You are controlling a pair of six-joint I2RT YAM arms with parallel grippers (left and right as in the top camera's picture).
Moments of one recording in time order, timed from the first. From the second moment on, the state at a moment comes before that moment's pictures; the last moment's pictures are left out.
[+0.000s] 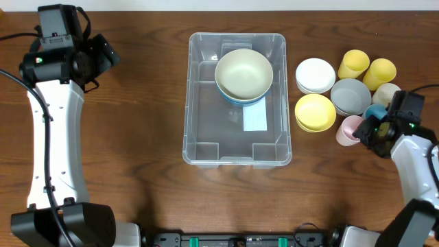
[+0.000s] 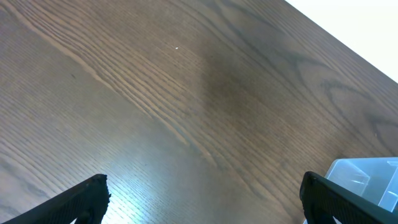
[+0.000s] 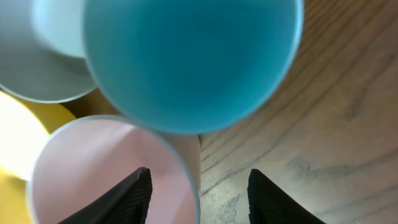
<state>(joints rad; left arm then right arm) 0.15 1.62 1.68 -1.02 -0.15 -0.46 -0.35 1.45 0.86 -0.63 -0.01 0.39</state>
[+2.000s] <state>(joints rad) 0.15 1.62 1.68 -1.02 -0.15 -0.46 0.39 1.21 1.22 -0.78 -0.09 0.22</state>
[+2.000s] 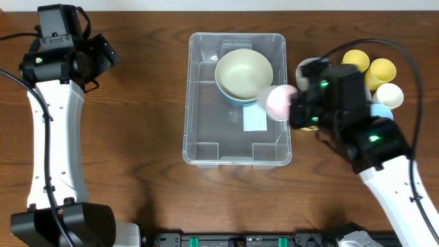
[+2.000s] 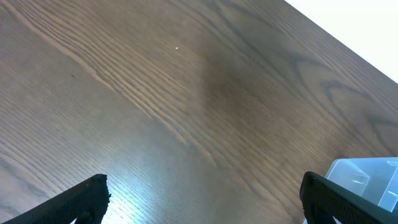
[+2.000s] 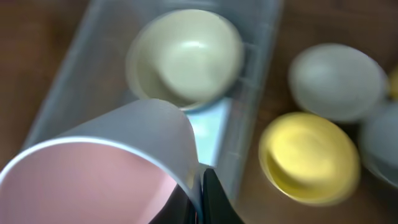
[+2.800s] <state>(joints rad) 0.15 1.62 1.68 -1.02 -0.15 -0.46 0.74 1.64 1.43 -0.85 0.00 0.21</state>
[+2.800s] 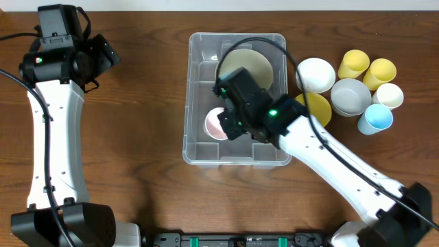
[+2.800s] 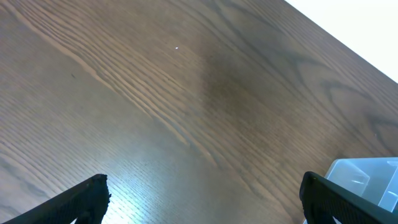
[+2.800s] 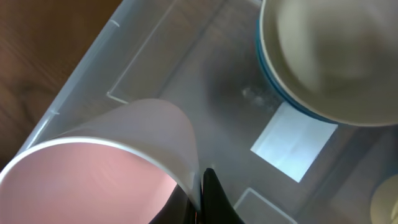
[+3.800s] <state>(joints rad) 0.15 1.62 1.68 -1.02 -0.15 -0.46 0.88 1.83 1.59 -1.01 0.11 0.28</state>
